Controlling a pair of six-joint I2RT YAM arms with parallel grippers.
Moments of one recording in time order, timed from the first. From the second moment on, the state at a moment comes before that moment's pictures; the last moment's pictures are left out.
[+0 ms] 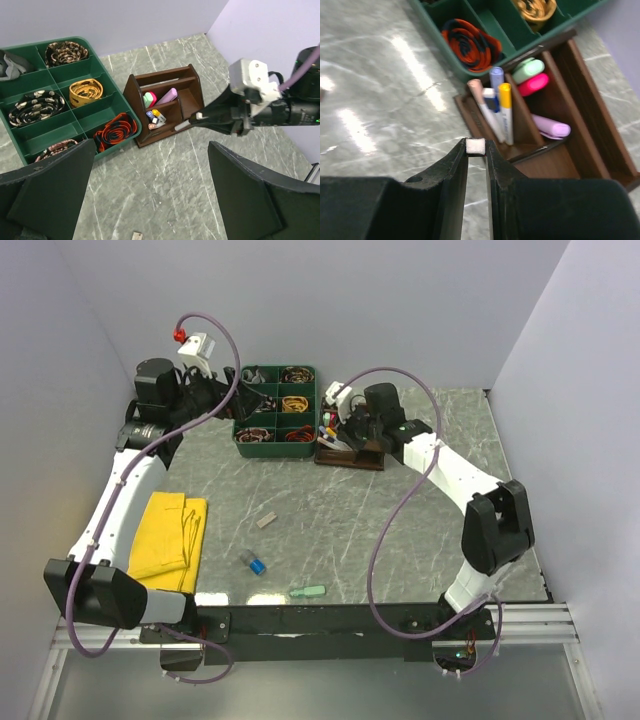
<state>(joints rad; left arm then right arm) -0.15 1.34 1.40 -0.25 0.55 -0.26 0.46 1.68 1.37 -0.28 -0.33 -0.45</state>
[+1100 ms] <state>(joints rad) -0.09 1.34 1.34 -0.23 0.56 -0.29 0.47 2.04 1.70 -0.50 -0.10 -0.55</state>
